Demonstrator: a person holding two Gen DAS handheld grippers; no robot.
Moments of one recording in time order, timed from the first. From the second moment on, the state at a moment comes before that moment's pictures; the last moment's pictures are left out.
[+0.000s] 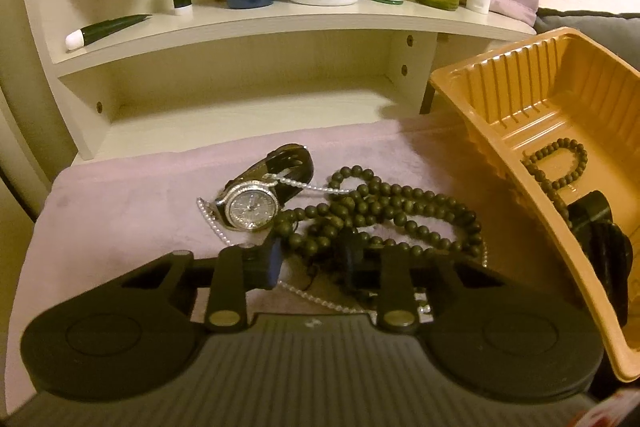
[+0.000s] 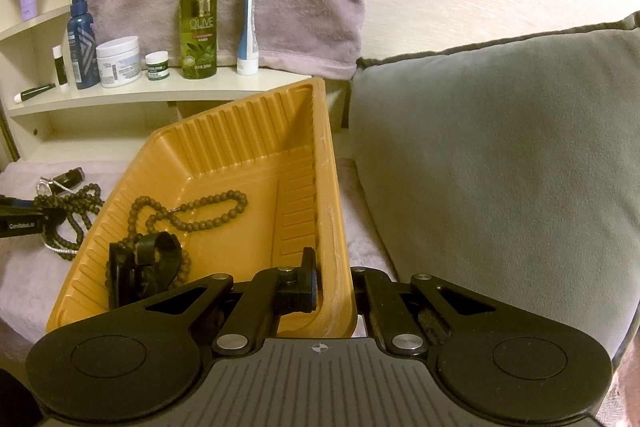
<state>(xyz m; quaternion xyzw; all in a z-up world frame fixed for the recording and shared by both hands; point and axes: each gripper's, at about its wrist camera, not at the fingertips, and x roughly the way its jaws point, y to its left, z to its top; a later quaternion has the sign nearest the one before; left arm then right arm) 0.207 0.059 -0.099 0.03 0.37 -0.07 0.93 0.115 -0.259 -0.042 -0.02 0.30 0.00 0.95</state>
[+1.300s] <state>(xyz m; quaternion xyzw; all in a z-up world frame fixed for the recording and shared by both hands) 0.184 0.034 0.095 0.09 0.18 -0.17 0.97 0.107 -0.254 -0.033 -0.02 0.29 0.01 0.96</state>
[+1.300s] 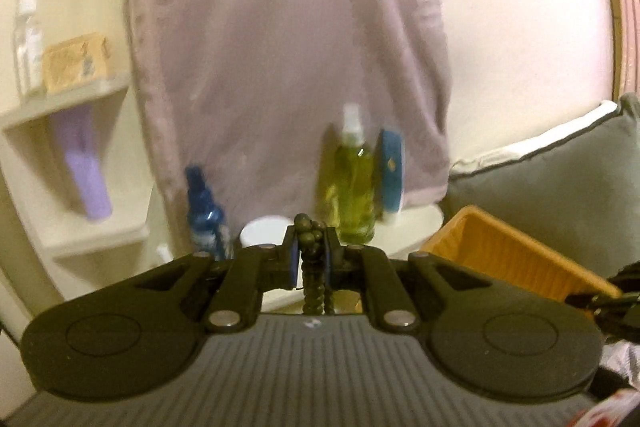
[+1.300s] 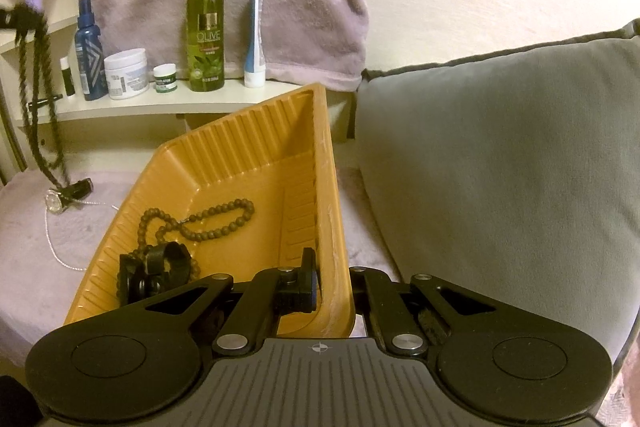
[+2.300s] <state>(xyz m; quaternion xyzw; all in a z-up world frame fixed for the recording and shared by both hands) 0.207 -0.090 0.031 0.10 0.27 -0.31 0.91 0.110 -0.257 -0.034 -0.01 0.29 0.01 0.96</state>
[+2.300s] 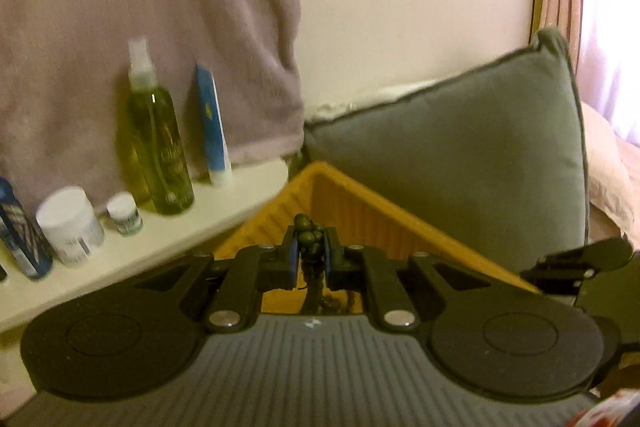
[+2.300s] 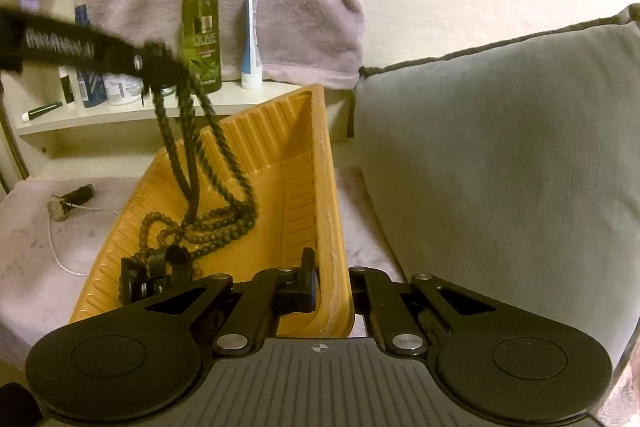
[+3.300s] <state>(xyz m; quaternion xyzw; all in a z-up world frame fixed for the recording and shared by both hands) 0.202 0.027 0.005 0.04 0.28 -0.14 0.95 0.111 -0.259 -0.035 -0.01 0.29 0.01 0.96</state>
